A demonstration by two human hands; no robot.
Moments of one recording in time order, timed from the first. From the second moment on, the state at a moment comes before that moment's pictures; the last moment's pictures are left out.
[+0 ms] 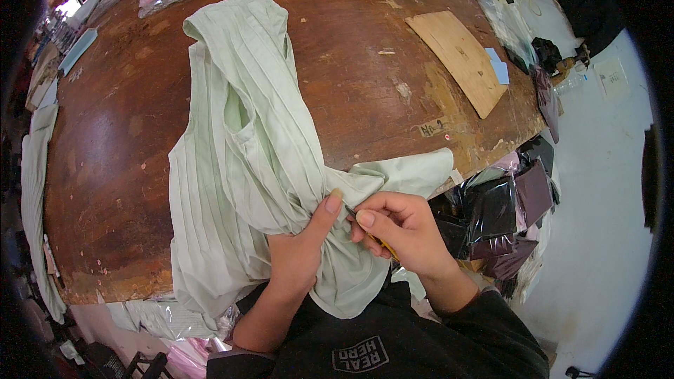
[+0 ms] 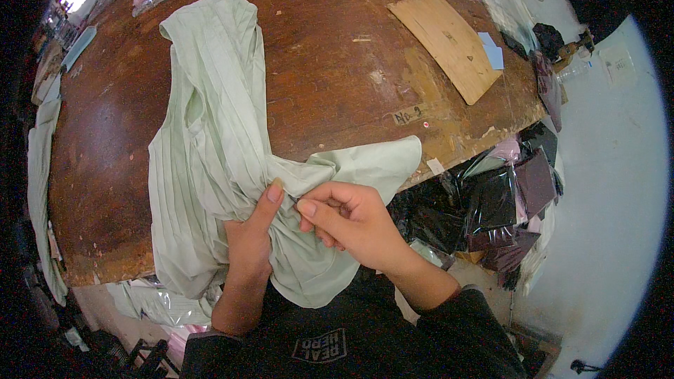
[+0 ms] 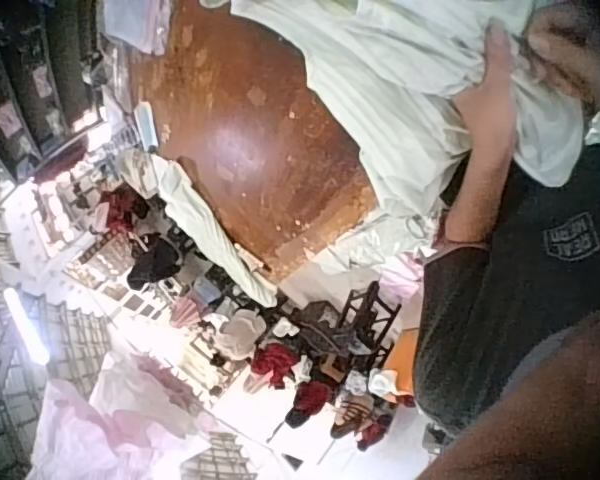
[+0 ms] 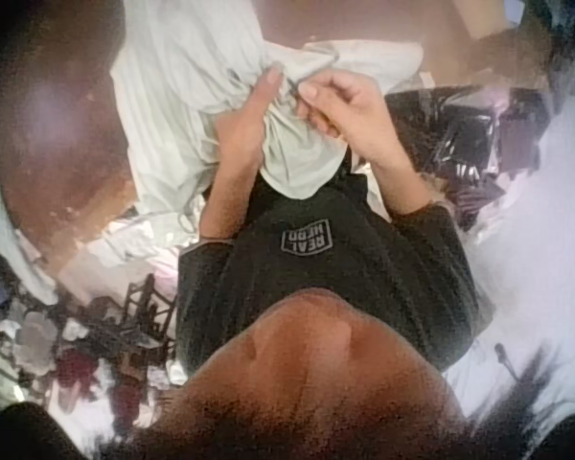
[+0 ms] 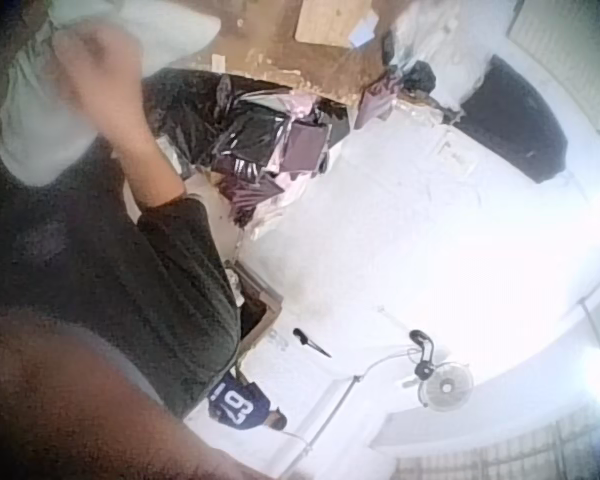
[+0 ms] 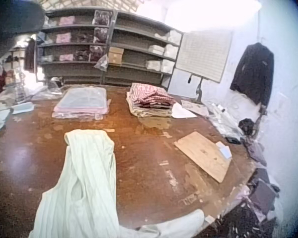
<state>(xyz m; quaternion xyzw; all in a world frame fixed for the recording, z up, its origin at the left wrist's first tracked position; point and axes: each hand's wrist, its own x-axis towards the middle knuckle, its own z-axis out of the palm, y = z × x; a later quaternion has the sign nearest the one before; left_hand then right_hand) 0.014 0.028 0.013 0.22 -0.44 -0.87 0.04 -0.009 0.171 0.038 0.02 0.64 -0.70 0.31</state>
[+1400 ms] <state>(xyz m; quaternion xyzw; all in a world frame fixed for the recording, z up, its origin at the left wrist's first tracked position) 0.014 0.025 0.006 0.23 -0.40 -0.89 0.02 -0.013 0.168 0.021 -0.43 0.80 -0.38 -0.16</state>
